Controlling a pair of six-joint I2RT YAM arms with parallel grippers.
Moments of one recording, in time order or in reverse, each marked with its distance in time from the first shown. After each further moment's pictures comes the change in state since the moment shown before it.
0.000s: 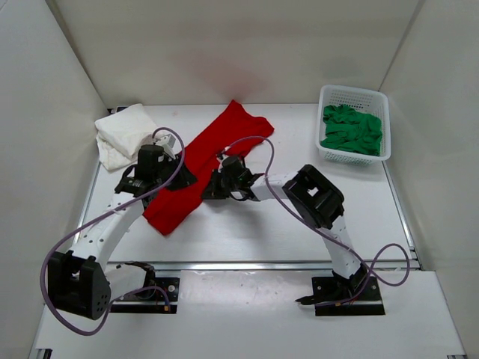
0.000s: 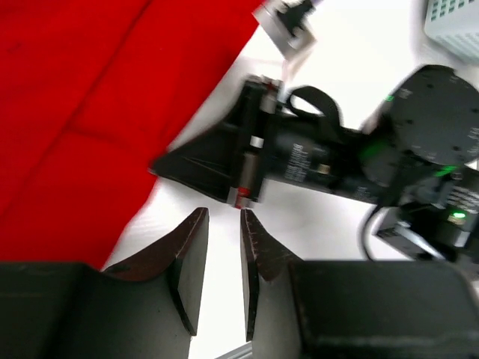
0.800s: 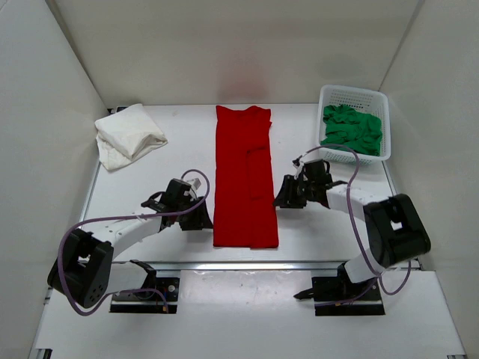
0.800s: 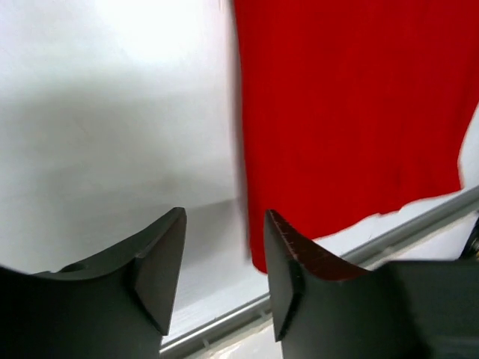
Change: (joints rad) left arm -0.221 0.089 -0.301 0.074 0.007 -0.042; right arm -0.491 -0.692 -0.660 -0.357 -0.153 -0.391
